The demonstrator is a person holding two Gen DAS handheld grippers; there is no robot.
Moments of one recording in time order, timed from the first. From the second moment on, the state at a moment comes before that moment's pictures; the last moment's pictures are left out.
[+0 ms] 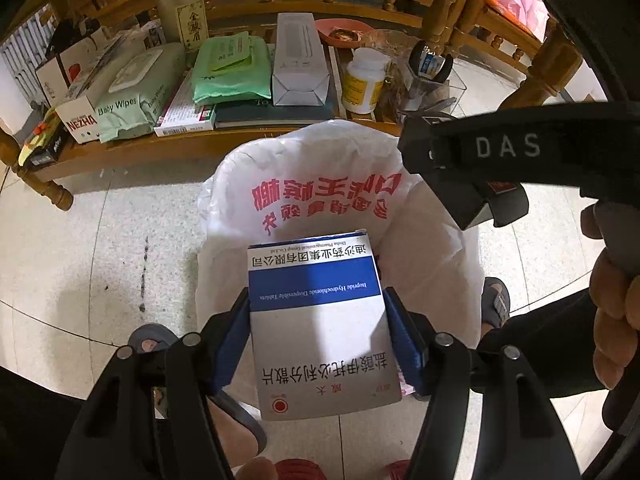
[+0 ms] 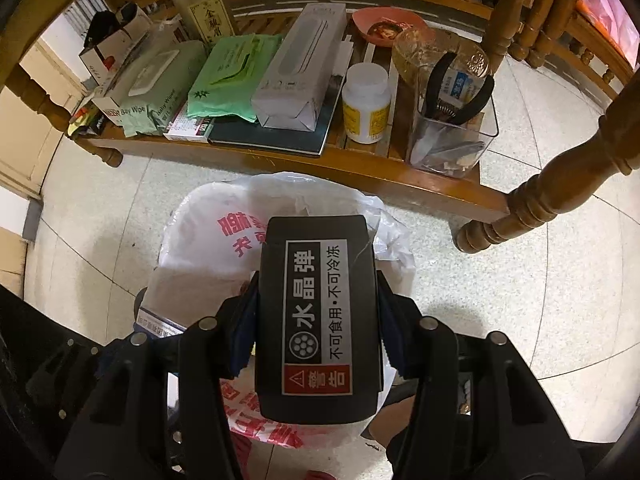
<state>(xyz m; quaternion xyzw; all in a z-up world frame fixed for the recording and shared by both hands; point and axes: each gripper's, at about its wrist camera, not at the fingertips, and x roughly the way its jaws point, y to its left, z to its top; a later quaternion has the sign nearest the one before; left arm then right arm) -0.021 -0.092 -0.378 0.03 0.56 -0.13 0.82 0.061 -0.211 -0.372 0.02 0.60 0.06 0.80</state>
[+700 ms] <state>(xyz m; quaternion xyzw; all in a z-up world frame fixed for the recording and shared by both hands) -0.020 -0.087 -0.369 0.00 0.55 -0.13 0.82 0.066 -0.206 -0.376 0.02 0.60 0.05 0.80</state>
